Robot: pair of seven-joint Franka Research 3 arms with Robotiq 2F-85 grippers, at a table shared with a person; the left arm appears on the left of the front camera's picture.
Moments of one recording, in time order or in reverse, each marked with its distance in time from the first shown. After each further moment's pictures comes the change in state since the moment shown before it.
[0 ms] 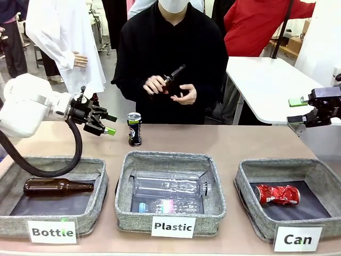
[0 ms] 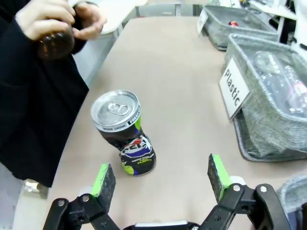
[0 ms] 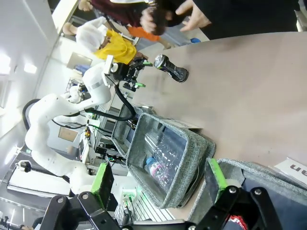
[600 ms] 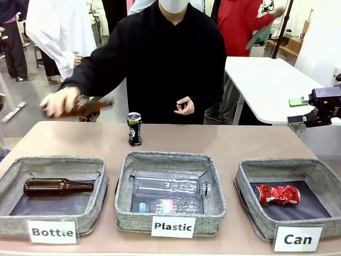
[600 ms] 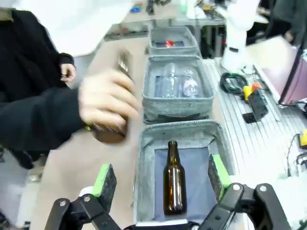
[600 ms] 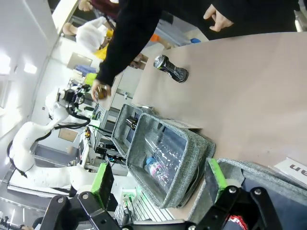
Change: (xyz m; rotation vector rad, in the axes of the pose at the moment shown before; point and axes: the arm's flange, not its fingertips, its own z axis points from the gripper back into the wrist) left arm 0.050 -0.182 0.317 -0.025 -0.022 -0.021; right arm 0.000 0.000 0.000 0.000 -0.001 0.000
